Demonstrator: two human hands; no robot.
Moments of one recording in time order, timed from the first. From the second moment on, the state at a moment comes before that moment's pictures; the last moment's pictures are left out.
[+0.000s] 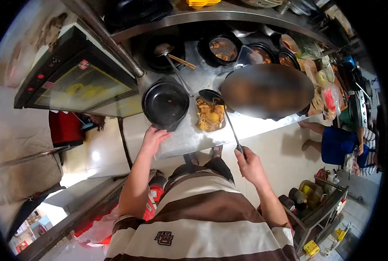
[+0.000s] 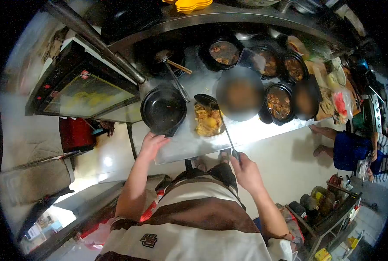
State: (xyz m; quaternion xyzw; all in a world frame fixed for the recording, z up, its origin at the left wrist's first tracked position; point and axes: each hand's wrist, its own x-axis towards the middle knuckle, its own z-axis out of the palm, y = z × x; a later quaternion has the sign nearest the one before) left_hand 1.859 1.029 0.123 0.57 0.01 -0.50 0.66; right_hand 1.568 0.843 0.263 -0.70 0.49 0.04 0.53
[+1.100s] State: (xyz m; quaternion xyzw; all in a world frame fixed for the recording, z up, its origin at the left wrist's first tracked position) left_hand 1.861 1.015 0.107 0.54 0.11 -0.40 0.73; right_hand 1.512 0.768 0.267 -0.98 0.17 -0.08 0.01
